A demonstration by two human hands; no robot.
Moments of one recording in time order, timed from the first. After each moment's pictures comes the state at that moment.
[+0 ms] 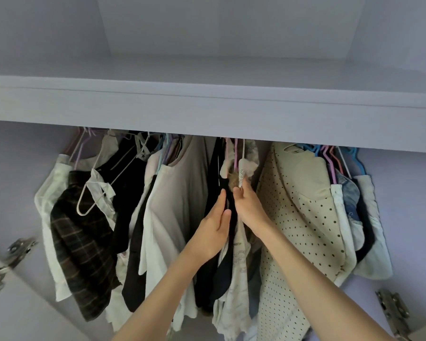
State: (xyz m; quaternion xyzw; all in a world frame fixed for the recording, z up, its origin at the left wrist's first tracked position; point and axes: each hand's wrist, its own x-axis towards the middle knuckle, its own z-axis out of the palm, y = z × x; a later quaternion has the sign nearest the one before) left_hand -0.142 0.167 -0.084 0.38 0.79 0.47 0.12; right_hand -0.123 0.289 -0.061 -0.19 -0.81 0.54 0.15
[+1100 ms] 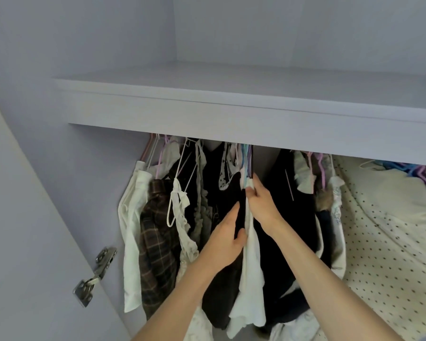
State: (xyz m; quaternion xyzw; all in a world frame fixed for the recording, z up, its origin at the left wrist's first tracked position) left_hand -0.244 0.036 -0.093 0.38 0.79 0.47 0.11; right_hand -0.234 0.153 -0.042 -0.19 -0.79 0.56 0.18
